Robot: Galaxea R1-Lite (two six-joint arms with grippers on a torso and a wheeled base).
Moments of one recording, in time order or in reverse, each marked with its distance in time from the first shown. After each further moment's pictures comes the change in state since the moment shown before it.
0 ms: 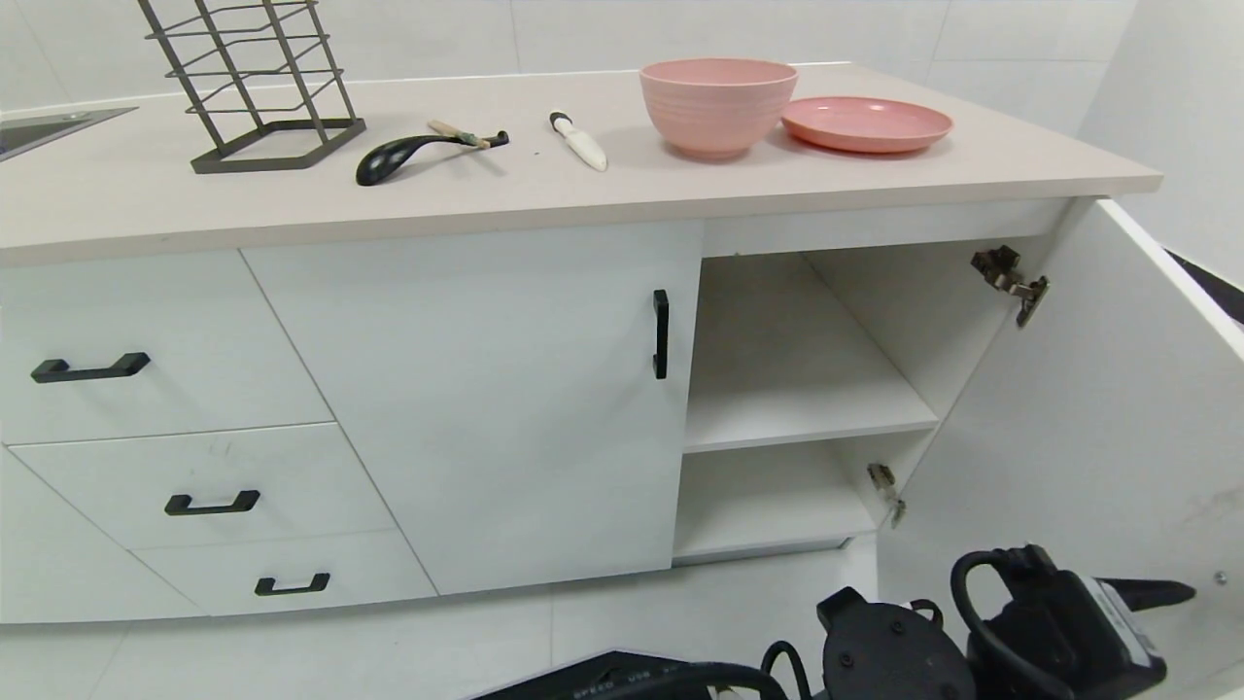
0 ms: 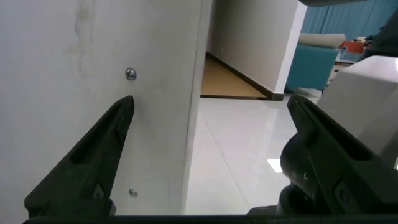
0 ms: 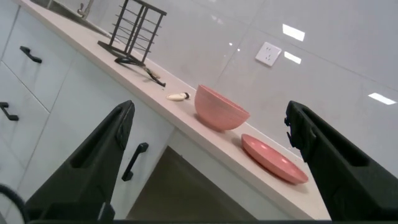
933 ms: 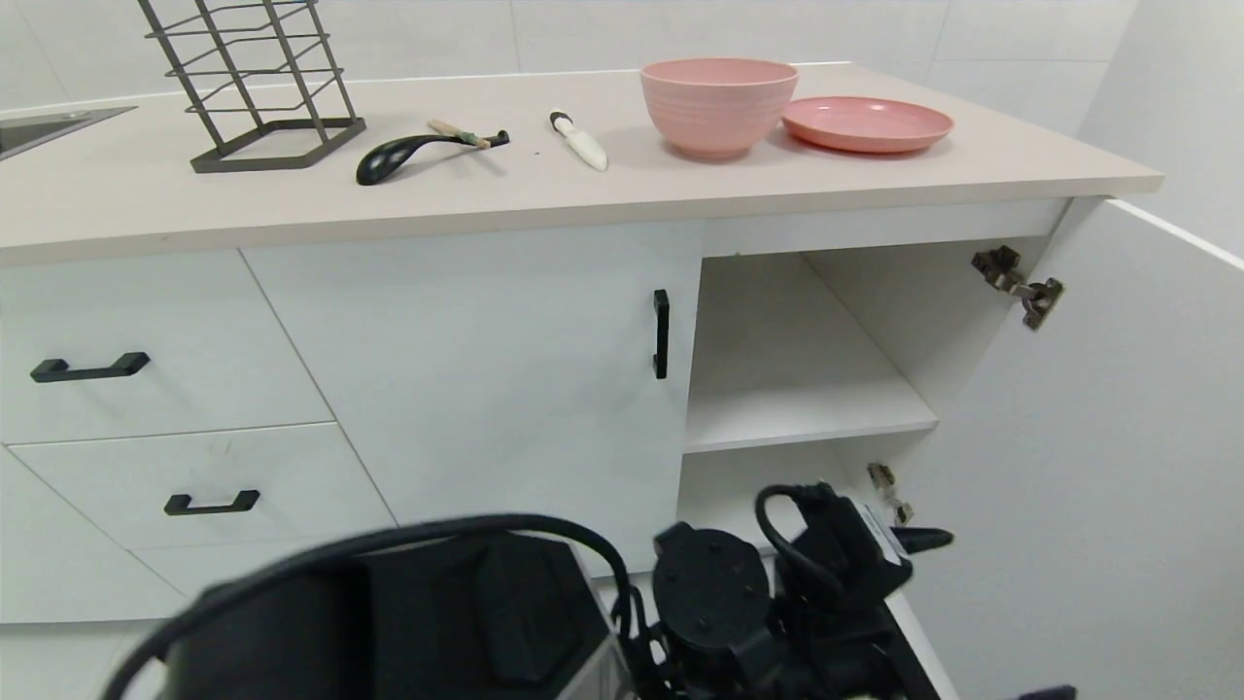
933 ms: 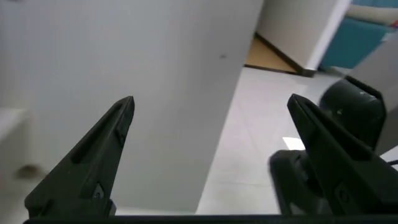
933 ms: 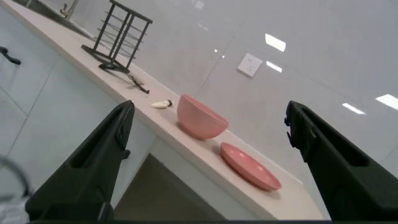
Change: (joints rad) left arm 0.174 -0.195 0.473 -0.090 0.002 0.017; right arm -0.049 -0.066 -0.017 0.050 0.007 -0.001
